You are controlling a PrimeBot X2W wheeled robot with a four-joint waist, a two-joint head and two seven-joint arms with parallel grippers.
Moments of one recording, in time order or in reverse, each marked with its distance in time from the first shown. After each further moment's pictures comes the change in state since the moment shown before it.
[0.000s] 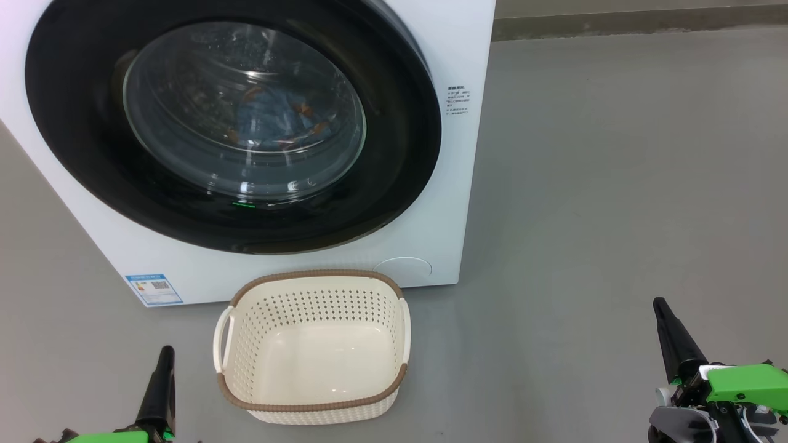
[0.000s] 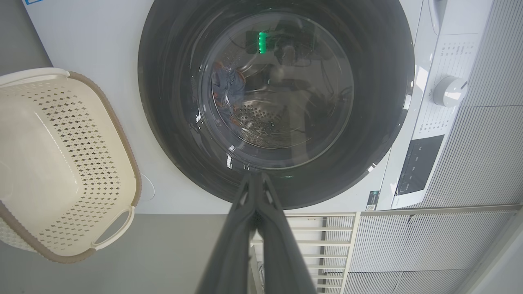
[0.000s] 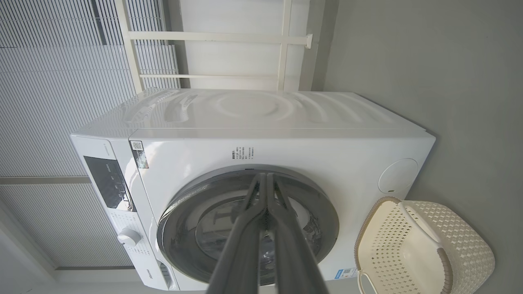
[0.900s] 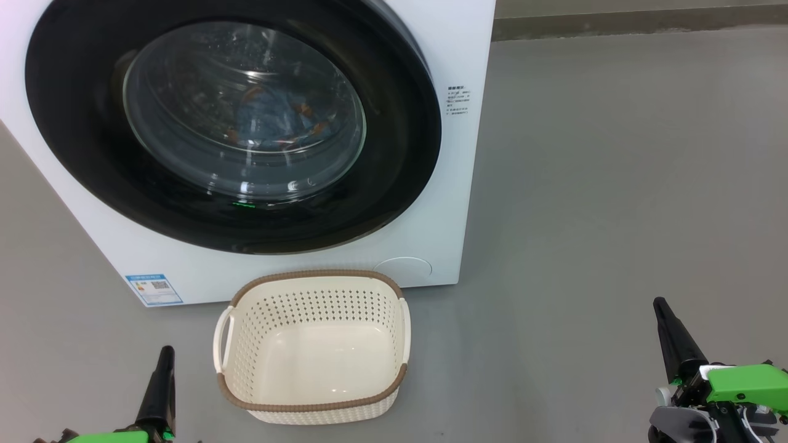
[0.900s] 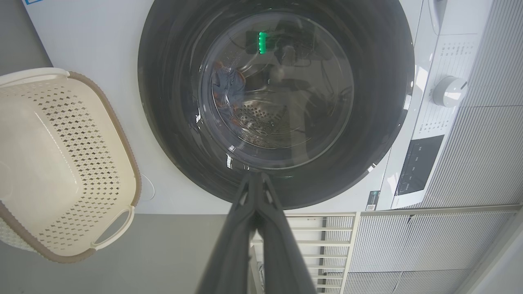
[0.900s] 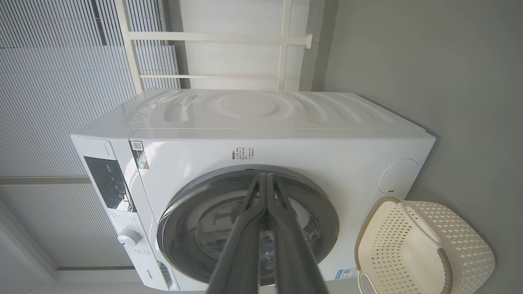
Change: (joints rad) left arm 0.000 0.000 0.000 0.000 0.000 0.000 0.000; right arm 0.000 0.000 -0.001 0.000 0.000 0.000 0.000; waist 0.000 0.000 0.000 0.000
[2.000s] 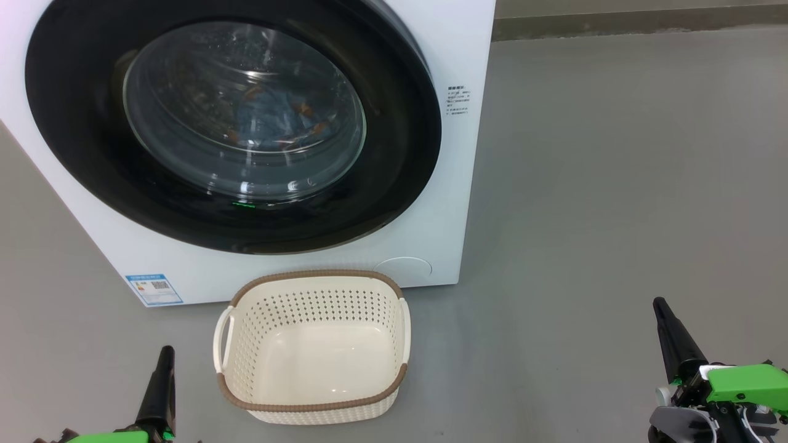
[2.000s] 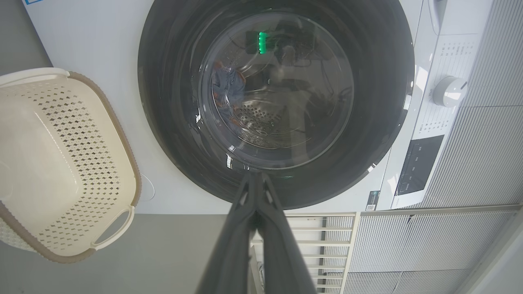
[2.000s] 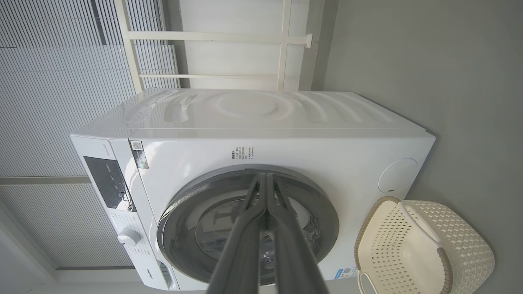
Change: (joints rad) left arm 0.000 0.000 0.000 0.000 0.000 0.000 0.000; right arm 0.000 0.000 -0.001 0.000 0.000 -0.001 0.003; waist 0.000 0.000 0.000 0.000
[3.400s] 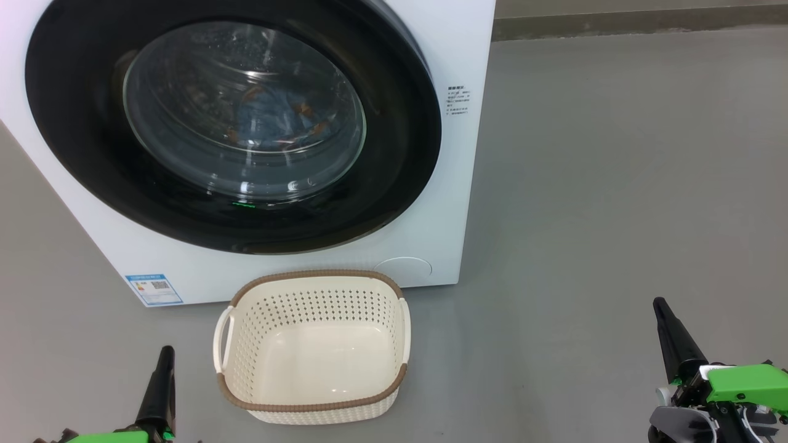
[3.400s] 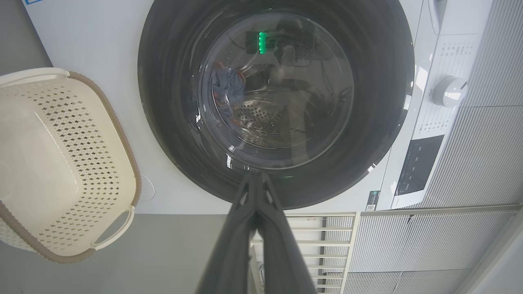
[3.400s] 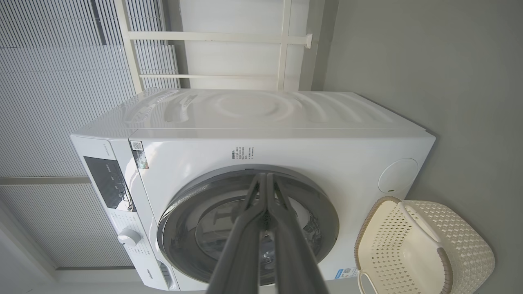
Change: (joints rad) left arm 0.000 0.000 0.000 0.000 0.000 0.000 0.000; right arm 0.000 0.000 0.000 0.000 0.000 0.000 0.000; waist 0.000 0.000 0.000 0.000
